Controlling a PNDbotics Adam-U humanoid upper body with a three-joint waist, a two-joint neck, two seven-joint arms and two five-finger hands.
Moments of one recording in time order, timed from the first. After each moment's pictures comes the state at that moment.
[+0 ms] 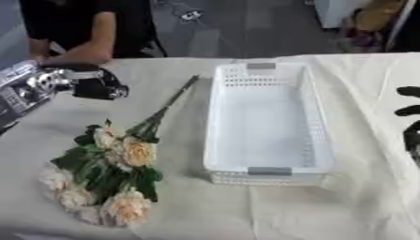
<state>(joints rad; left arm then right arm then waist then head) -0.45 0.99 -0.47 -1.56 -0.33 0.51 -0.53 -0.27 -0.42 -0.17 -1.77 0.20 -0.25 0.79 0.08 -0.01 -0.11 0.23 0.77</state>
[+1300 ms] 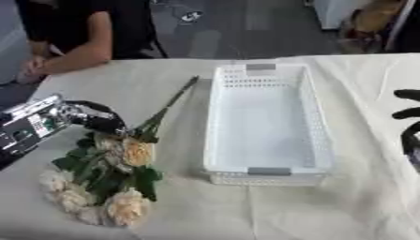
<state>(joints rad) -0.41 0.95 -0.54 -1.45 -0.34 0.40 -0.70 -0.27 -0.42 -0.16 -1.77 0.20 -0.25 0.80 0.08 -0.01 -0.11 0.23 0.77</state>
